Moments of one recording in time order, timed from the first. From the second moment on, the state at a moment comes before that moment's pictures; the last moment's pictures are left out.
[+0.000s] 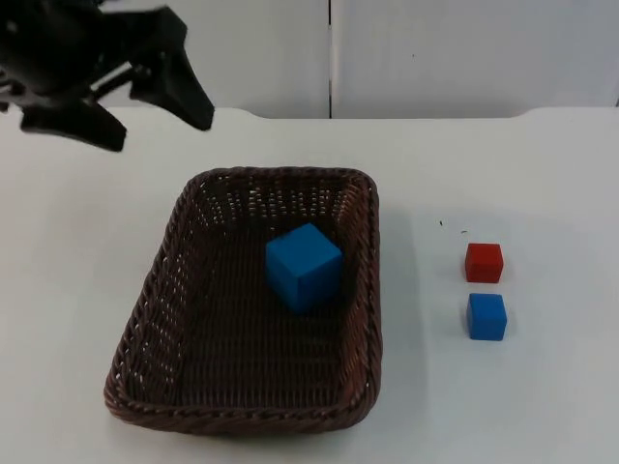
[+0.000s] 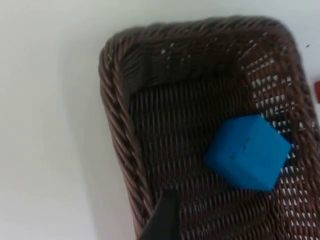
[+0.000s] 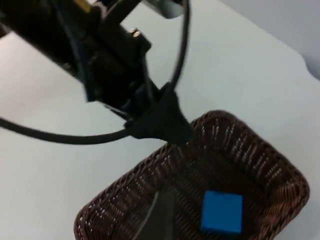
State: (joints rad) right arm 0.85 1.49 -1.48 -0.02 0.75 0.01; left arm -0.15 1.65 -1.11 -0.67 0.72 0.45
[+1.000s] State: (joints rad) right arm 0.85 0.94 -0.94 -0.02 0.62 0.01; left arm -0.15 0.61 -0.77 -0.56 0.79 0.41
